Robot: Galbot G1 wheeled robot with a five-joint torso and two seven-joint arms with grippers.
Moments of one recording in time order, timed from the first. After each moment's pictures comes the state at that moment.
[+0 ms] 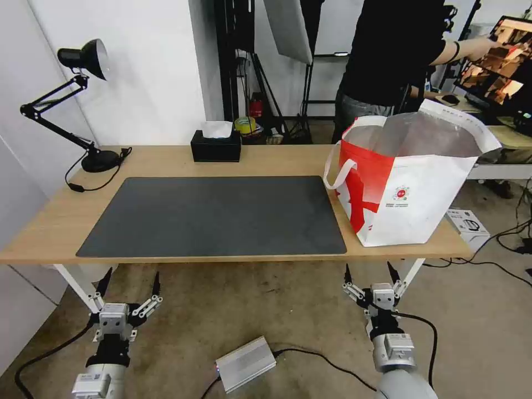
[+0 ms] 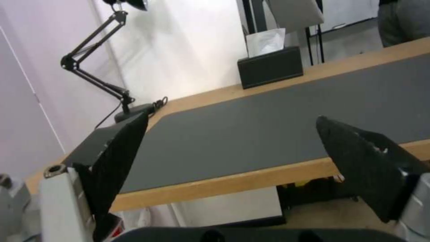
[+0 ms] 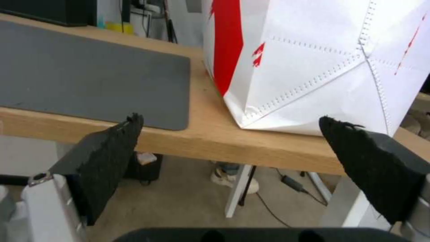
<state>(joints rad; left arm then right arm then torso) 1.83 -1.28 -0.67 -2.13 -0.01 -0.29 -0.18 -1.58 1.14 0.30 2.01 0.05 0.08 0.47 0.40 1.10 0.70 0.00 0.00</state>
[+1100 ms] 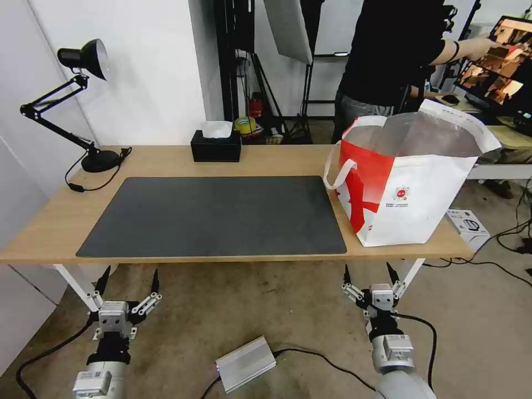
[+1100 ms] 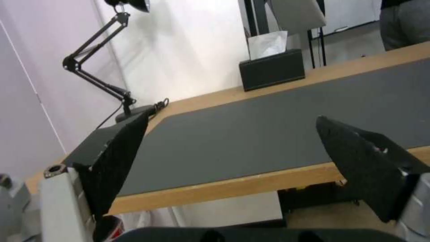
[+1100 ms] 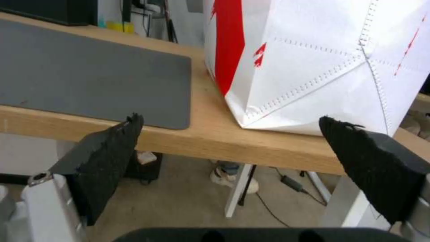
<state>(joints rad) 1.82 -1.29 -0.67 -2.12 -0.01 -0.29 -0.19 -1.58 1.14 0.30 2.01 0.04 0.08 0.47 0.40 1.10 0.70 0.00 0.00</state>
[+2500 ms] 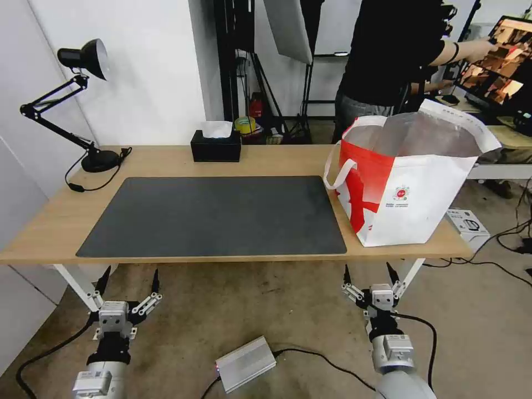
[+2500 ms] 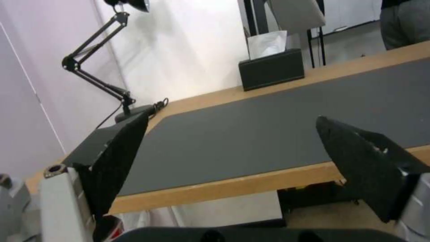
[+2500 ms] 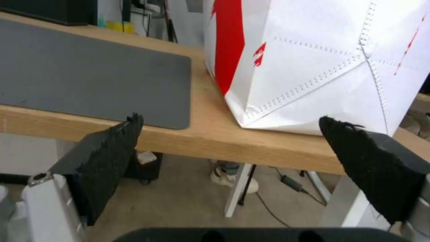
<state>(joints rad) 1.82 -1.29 -0.67 -2.12 -0.01 -0.29 -0.18 -1.58 1.14 0.30 2.01 0.04 0.08 0.47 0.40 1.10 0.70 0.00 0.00</state>
